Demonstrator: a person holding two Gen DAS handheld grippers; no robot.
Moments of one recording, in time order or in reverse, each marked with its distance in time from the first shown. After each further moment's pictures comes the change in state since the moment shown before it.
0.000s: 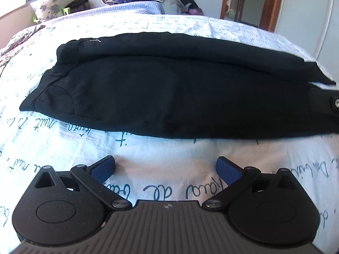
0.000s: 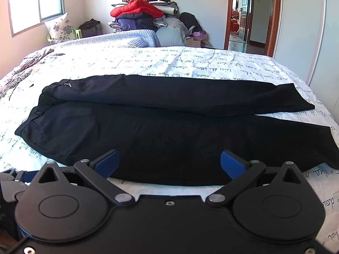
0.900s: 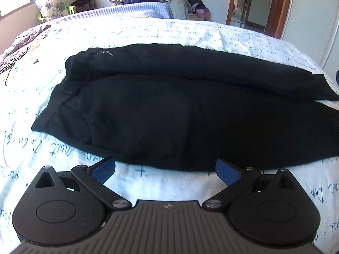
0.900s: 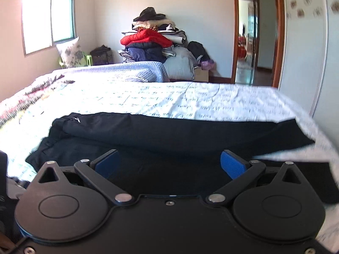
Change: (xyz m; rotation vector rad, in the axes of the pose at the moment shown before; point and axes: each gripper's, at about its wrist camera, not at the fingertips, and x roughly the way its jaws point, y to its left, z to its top) left arm -0.005 0.021 0.043 -0.038 0.006 0.026; right arm -0.015 -0.010 0.046 -0.045 -0.167 0.037
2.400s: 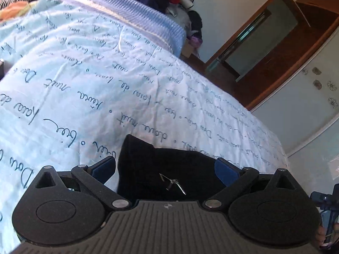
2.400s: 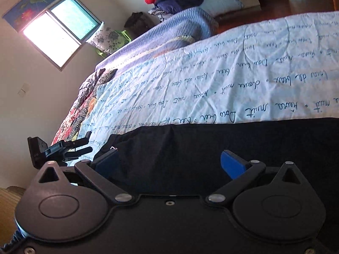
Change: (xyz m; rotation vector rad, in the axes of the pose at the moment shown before) left arm 0.170 0.266 0.215 -0.352 0.004 -0.448; right arm 0.228 -0.054 0.101 0.389 0.390 0.520
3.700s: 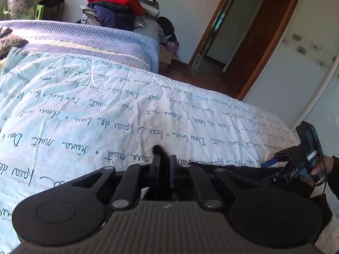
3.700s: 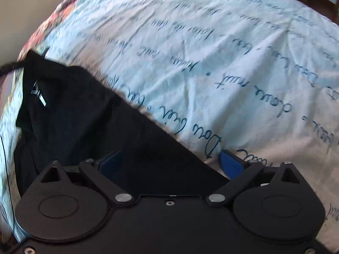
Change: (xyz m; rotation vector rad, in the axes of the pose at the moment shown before) left arm -0.009 -0.036 0.016 0.286 -0.067 0.011; right arm 0.160 -0.031 0.067 -0.474 0.493 -0.132
